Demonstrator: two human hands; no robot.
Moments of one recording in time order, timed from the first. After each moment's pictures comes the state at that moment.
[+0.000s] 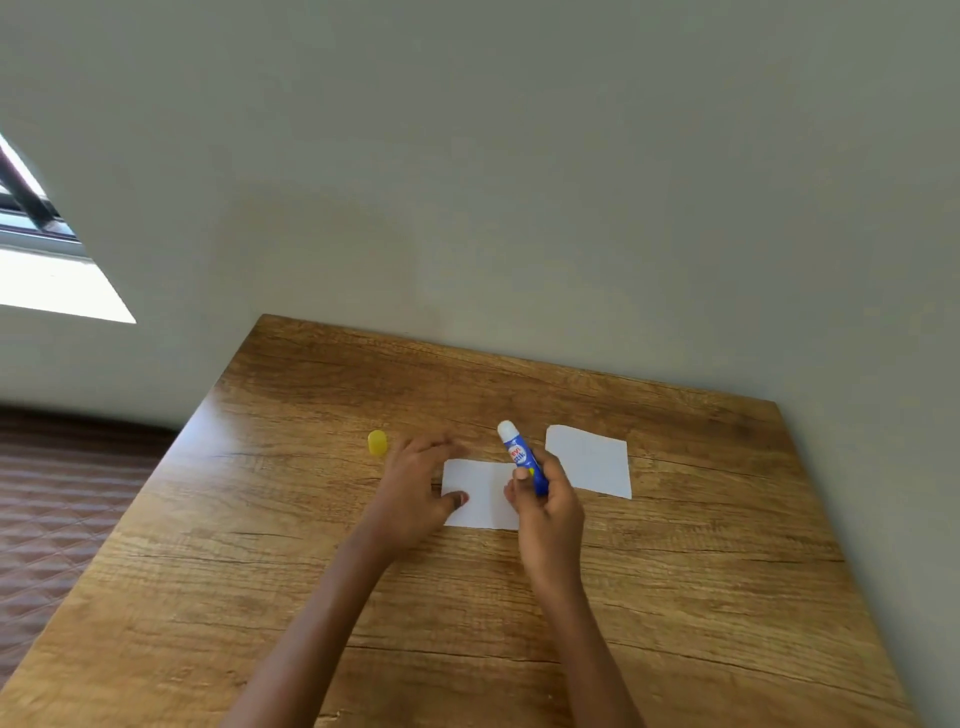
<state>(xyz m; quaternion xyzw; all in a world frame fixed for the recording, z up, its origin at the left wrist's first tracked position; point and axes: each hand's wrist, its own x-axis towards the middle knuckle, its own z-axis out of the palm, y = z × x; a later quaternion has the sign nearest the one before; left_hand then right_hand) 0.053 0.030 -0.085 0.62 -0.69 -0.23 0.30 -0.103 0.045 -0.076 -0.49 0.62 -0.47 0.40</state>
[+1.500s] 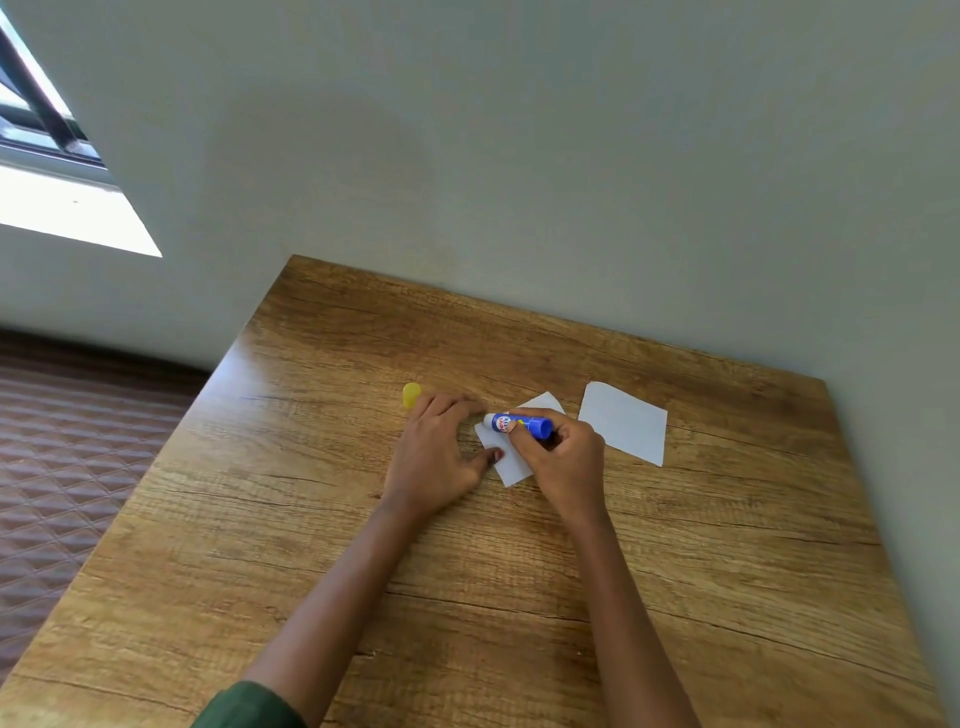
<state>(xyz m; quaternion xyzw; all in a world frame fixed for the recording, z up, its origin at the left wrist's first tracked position) 0.062 0.039 -0.104 0.65 -0.65 -0.18 0.34 -0.087 0.021 -0.069 -0.60 0.60 -0.38 0.38</state>
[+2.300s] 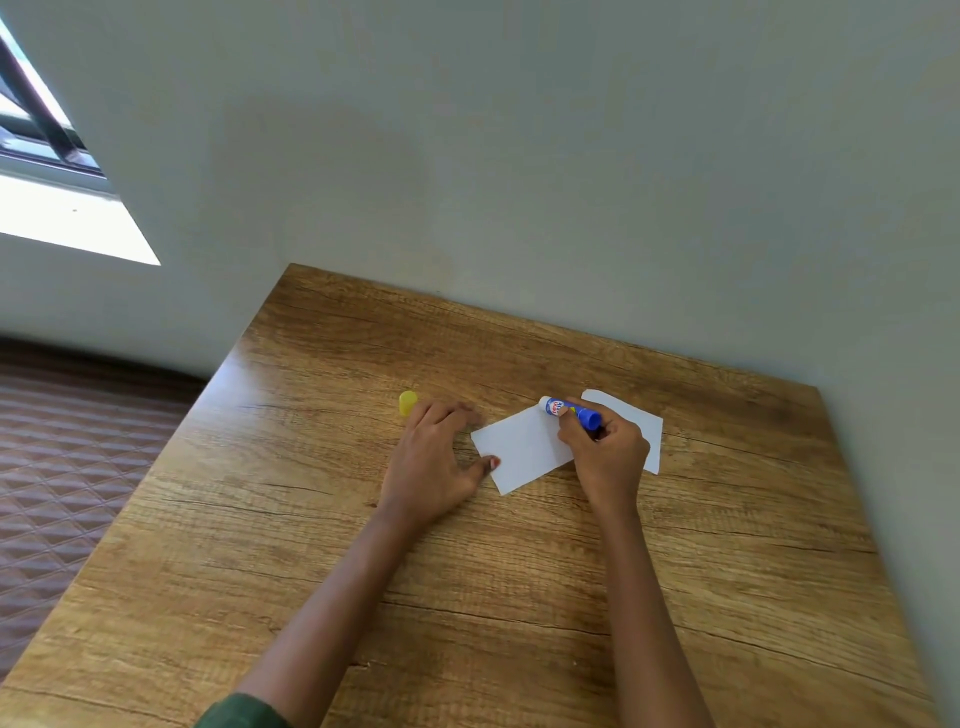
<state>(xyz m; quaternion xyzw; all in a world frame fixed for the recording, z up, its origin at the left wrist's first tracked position) 0.062 0.039 -0.104 0.66 -0.65 -0.18 0.33 -0.118 -0.004 -0.074 -0.53 0.67 -0.43 0.30</state>
